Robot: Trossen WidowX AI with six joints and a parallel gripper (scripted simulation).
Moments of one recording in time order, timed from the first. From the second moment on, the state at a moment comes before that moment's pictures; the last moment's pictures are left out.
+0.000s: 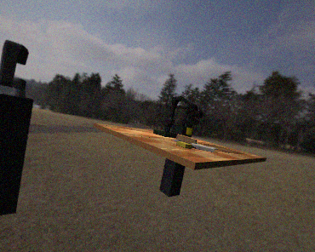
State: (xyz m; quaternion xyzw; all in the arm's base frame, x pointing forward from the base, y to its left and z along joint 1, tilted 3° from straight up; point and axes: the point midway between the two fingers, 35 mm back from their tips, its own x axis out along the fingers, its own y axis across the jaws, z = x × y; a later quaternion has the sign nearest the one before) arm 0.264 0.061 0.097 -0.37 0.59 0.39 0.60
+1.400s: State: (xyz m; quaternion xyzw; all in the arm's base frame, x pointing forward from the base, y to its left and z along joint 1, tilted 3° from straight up) arm 0.257 0.117 0.089 -0.37 0.59 0.40 0.60
